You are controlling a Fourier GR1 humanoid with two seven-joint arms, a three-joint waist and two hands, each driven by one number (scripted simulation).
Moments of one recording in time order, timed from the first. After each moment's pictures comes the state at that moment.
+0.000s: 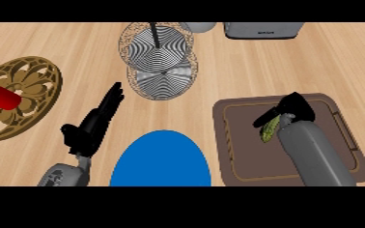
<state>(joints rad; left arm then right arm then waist) -0.11 0.25 -0.22 -1.35 0.18 0.03 -0.12 -0.44 -0.24 0.16 -1.07 0.68 -0.08 1.23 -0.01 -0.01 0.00</state>
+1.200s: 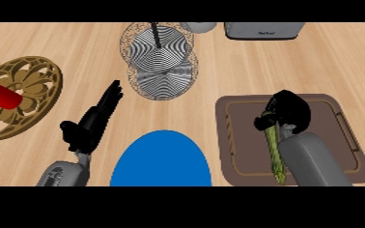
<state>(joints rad) -0.13 0.21 -0.16 -1.32 0.14 -0.02 -0.12 -0.34 -0.24 0.21 -1.19 0.89 -0.03 0.84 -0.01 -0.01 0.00</state>
